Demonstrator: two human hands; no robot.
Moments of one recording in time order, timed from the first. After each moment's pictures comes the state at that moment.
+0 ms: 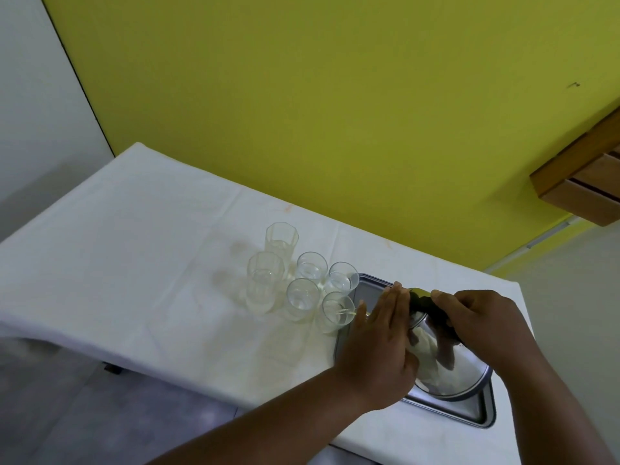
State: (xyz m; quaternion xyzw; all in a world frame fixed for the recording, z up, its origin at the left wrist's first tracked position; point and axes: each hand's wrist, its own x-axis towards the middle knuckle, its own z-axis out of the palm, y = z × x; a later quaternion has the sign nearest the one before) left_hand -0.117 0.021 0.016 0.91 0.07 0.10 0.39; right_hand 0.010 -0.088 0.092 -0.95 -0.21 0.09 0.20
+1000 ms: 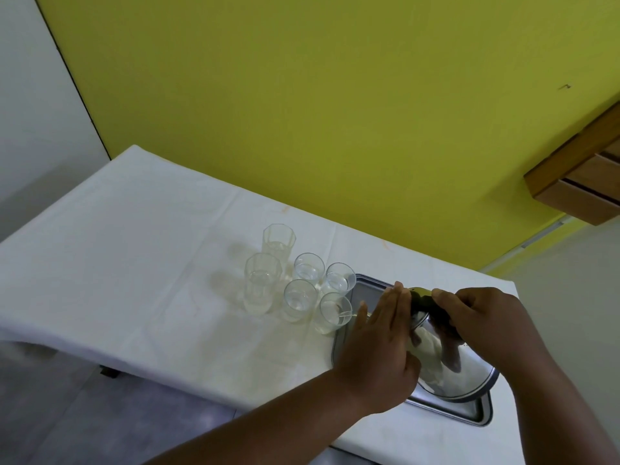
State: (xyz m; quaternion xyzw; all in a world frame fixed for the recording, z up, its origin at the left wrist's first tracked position) left_hand -0.120 0.018 0.022 0.90 0.06 0.12 0.41; right_hand 0.004 -0.090 0.106 -0.96 -0.21 0.07 0.16
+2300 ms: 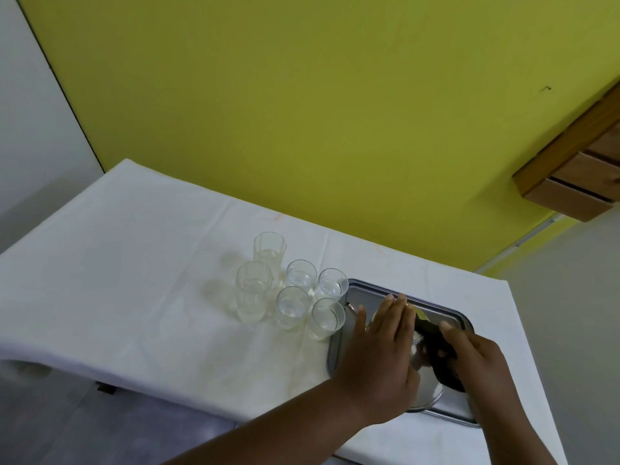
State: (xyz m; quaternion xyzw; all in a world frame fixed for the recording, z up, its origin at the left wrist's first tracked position) left_hand -0.114 0.007 0.018 0.95 0.02 0.10 0.30; right_hand -0.019 -0.133 0.044 -0.86 -0.05 0.14 0.49
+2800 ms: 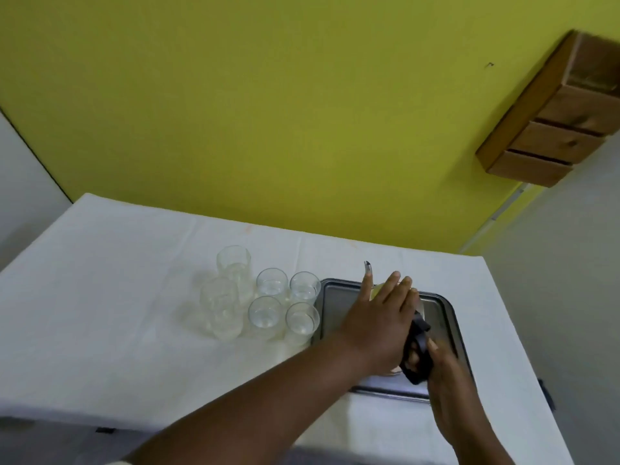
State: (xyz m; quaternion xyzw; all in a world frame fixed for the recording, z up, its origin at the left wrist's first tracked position) left_hand -0.045 -0.003 0.031 0.99 -0.10 0.04 0.12; right_hand -0.036 -0.159 0.002 -0.71 -0.03 0.18 0.68
